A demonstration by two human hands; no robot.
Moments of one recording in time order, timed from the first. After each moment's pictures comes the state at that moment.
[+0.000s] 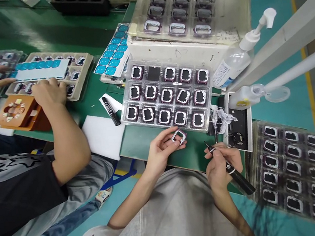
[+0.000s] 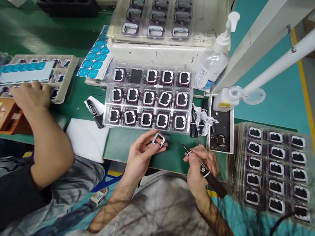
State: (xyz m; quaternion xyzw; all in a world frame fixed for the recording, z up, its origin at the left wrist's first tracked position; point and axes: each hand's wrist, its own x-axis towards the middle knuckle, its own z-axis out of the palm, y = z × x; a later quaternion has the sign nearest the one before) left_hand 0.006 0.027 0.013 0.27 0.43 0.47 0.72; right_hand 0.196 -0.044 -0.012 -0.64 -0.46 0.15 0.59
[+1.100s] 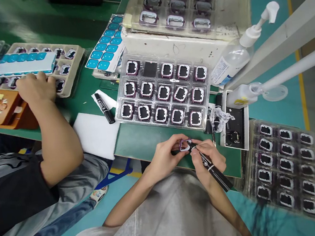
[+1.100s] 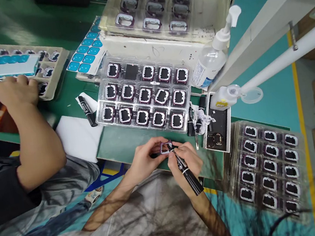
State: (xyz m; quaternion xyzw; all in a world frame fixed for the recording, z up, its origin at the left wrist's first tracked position) left_hand 0.012 0.019 0.009 0.58 0.43 0.34 0.60; right_hand 0.183 -0.022 -0.001 -0.53 -0.58 0.17 0.59
